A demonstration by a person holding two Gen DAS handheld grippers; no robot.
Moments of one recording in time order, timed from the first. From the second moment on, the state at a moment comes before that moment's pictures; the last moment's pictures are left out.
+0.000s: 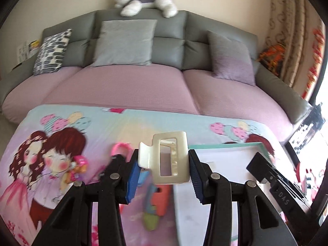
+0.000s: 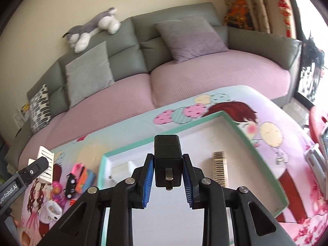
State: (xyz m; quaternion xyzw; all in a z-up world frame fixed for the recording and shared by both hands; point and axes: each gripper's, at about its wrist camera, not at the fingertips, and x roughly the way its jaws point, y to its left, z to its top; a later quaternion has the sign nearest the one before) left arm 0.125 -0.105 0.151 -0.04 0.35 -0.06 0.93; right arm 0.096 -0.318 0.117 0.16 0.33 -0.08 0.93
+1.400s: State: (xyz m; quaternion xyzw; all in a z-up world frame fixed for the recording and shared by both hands) left arm 0.151 -0.183 0.070 -0.01 0.45 -0.10 0.89; right arm 0.108 -0.348 0.085 0.15 0.39 -0.12 0.90
